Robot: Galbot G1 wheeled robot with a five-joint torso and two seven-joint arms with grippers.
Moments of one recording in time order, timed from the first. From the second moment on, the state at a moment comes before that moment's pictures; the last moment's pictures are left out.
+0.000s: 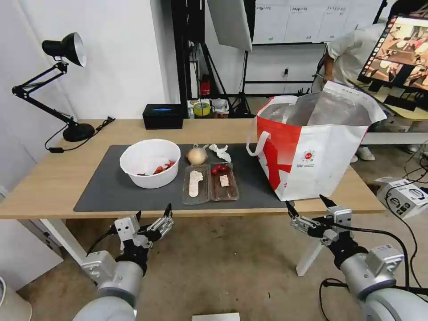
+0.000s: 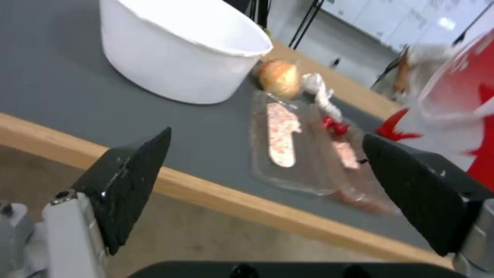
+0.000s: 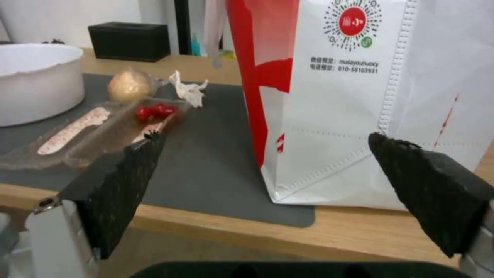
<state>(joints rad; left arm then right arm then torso) 1.65 -1.47 -0.40 -2.41 -0.56 0.34 -0.30 -1.69 1.30 0.73 2.41 0.31 -0.35 -0.14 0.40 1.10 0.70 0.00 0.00</state>
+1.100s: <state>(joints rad) 1.45 -1.58 -0.23 -2.30 -1.13 0.21 -0.67 -1.69 1.27 0.71 2.39 0.30 -0.30 -0.13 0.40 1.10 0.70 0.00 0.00</state>
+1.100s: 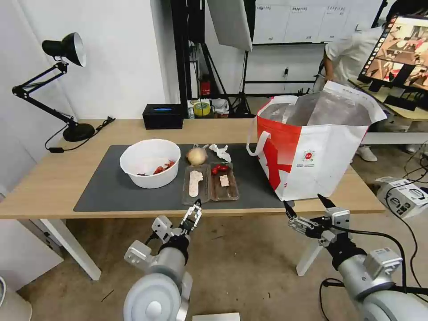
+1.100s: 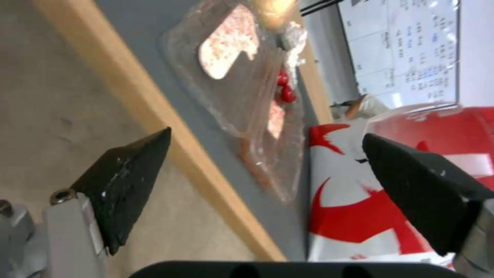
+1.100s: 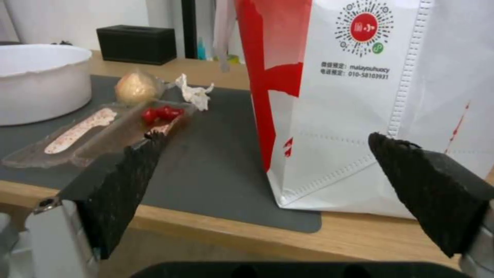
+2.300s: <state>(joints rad) 1.22 -1.57 -0.17 -2.07 -1.18 0.16 -0.68 -1.68 1.31 0.70 2.34 0.26 -0.29 -0.13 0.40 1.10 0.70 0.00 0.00</state>
